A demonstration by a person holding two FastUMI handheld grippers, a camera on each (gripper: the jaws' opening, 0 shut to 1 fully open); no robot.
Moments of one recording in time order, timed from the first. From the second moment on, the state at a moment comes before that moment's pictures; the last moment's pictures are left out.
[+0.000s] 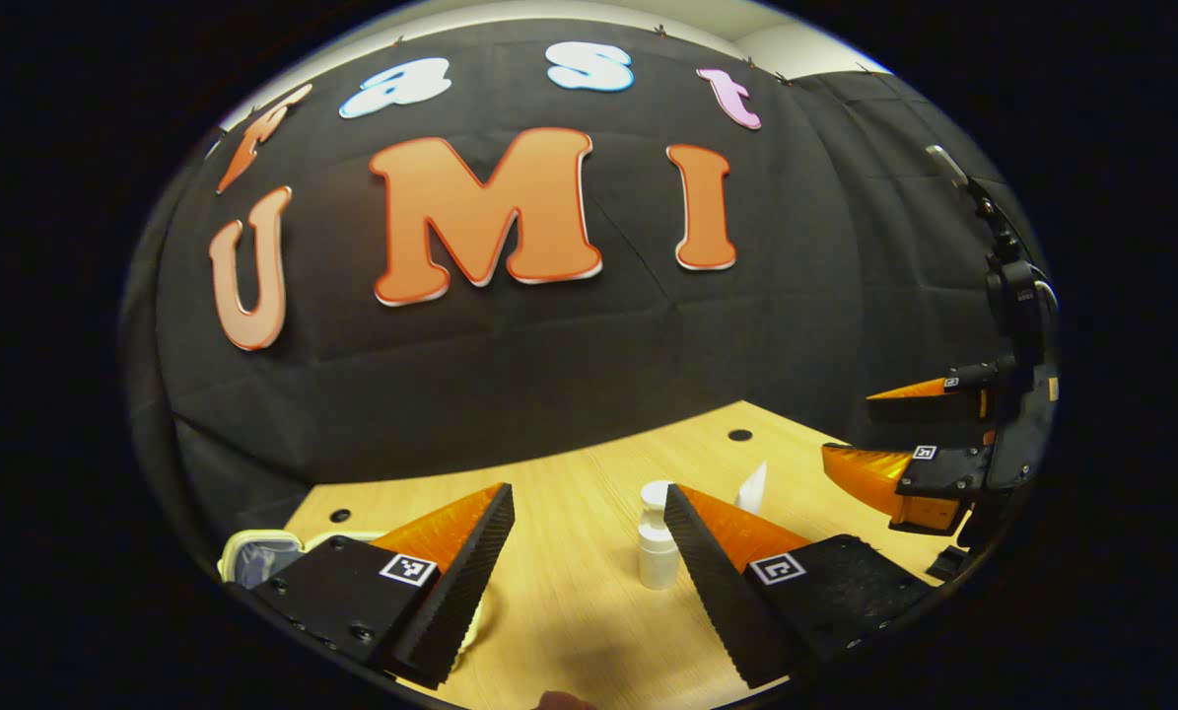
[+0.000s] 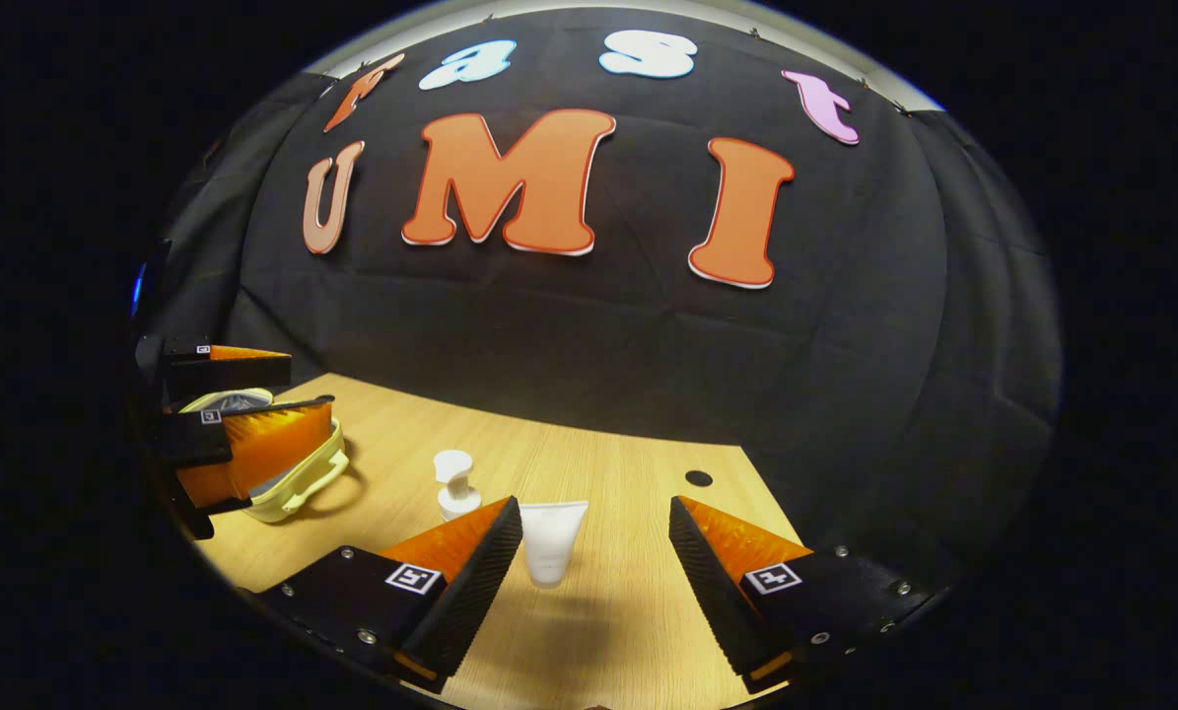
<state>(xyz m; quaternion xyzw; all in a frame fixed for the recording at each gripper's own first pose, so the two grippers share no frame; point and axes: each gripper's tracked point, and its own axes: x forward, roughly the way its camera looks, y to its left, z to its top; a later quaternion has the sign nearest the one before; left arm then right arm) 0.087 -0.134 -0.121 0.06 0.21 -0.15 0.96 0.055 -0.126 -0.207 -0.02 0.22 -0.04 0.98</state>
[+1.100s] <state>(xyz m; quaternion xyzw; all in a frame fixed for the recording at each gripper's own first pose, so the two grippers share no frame) 0.135 -0.207 -0.348 0.04 0.41 -0.26 0.87 0.085 -0.111 -0.392 0.04 0.42 -0.01 0.91</state>
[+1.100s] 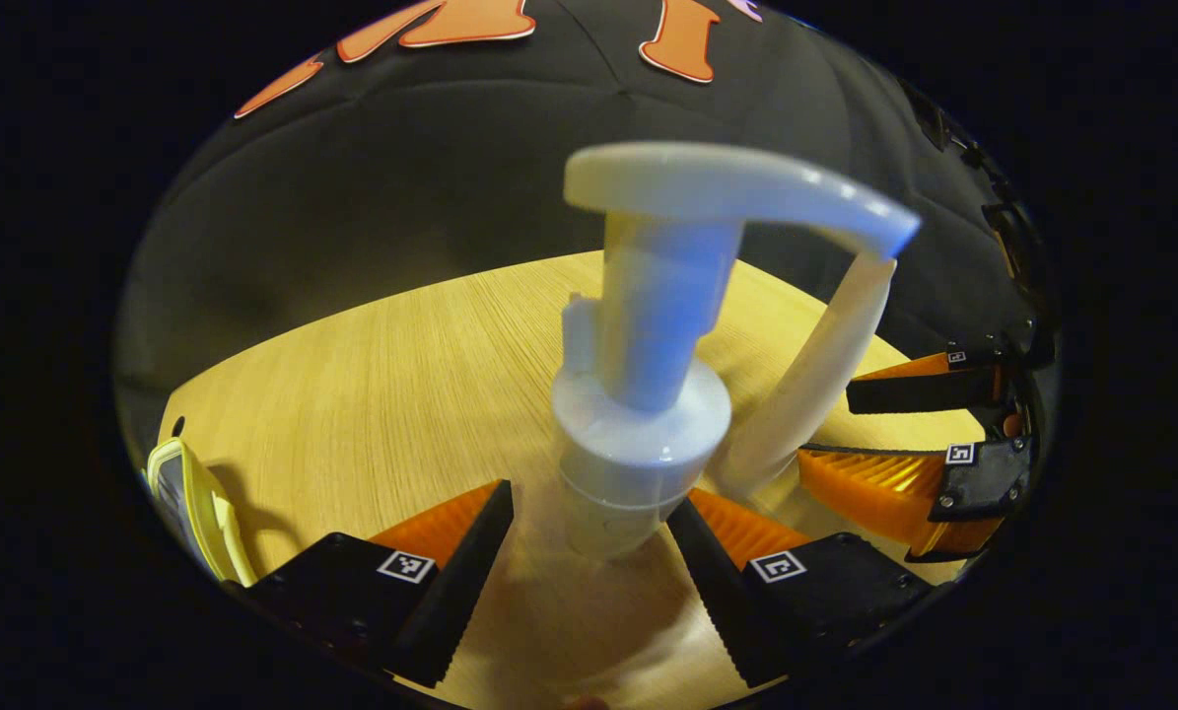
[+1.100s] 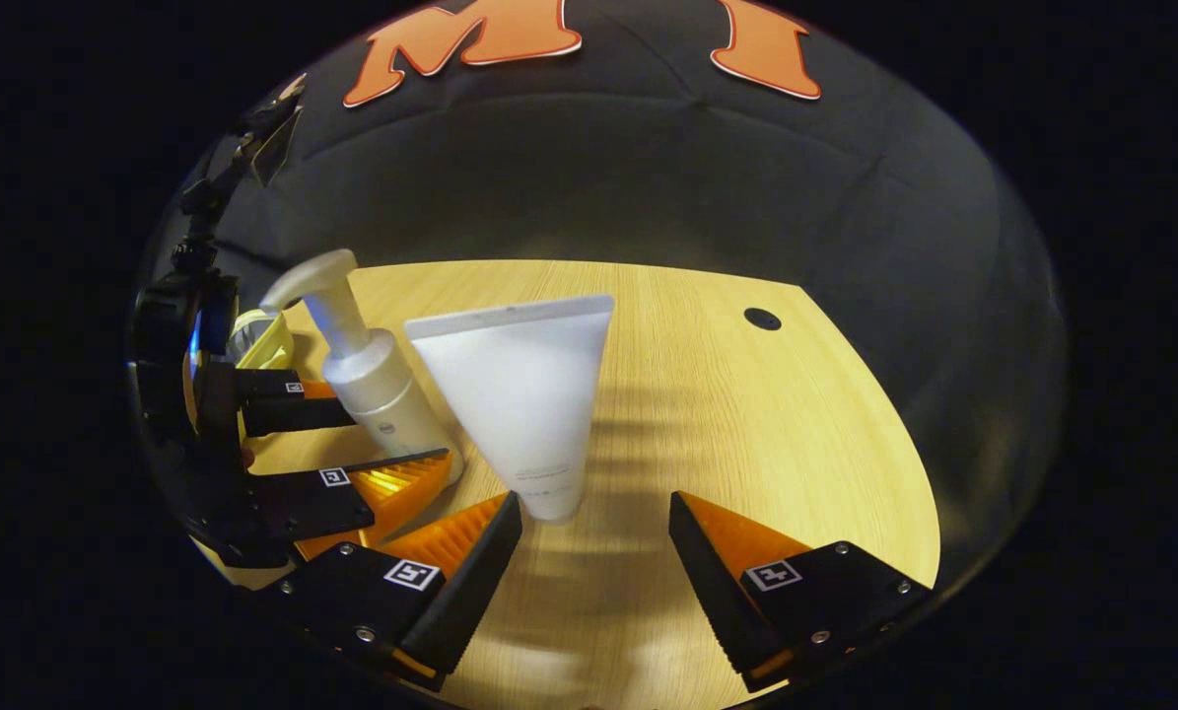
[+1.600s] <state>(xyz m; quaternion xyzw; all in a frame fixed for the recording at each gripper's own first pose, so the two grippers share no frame) 0.144 -0.217 -0.358 0.03 0.41 -0.28 0.87 0.106 -0.096 -0.418 0.09 0.42 -0.01 0.90</state>
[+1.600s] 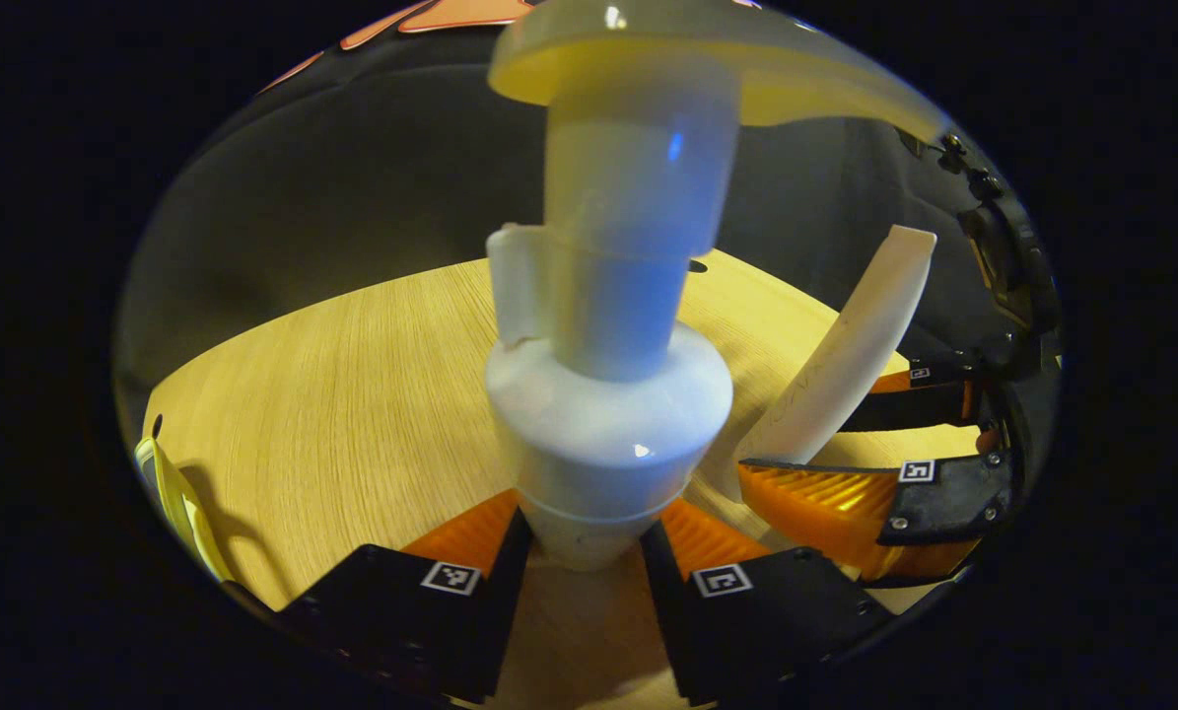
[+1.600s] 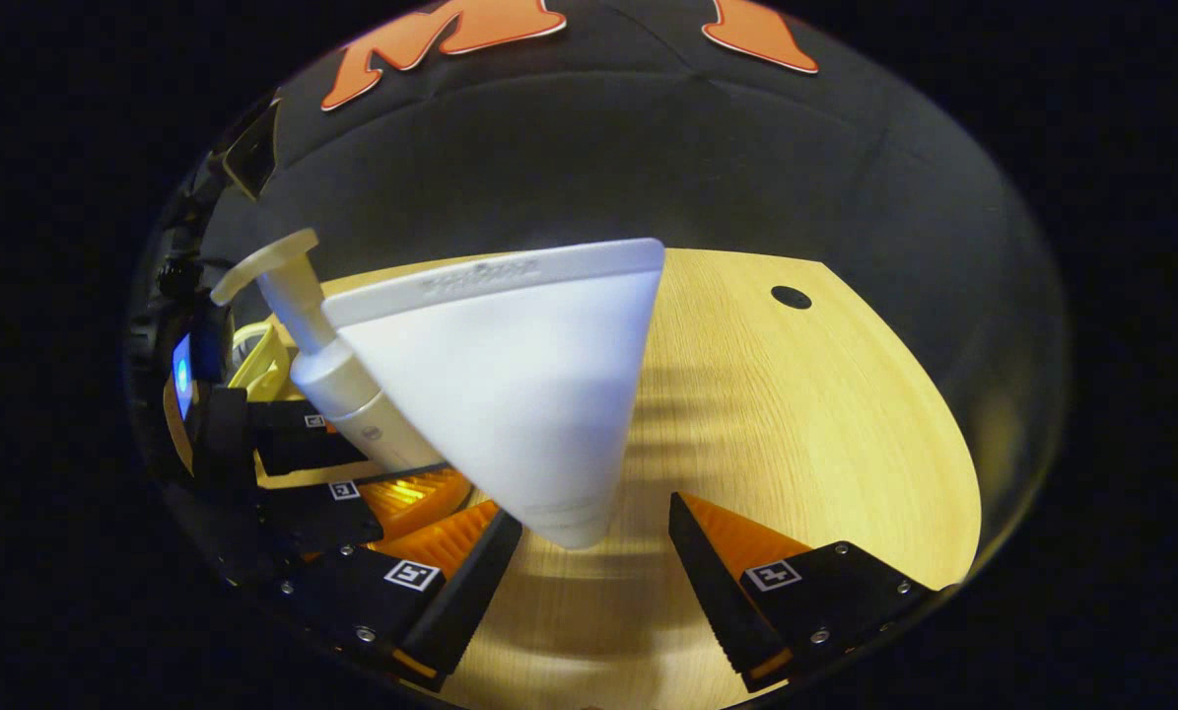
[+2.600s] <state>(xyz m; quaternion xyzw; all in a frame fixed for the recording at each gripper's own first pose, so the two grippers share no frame) 0.150 -0.127 -0.260 0.00 0.37 -0.17 0.91 0.105 -0.078 -0.384 0.09 0.41 0.00 0.91</state>
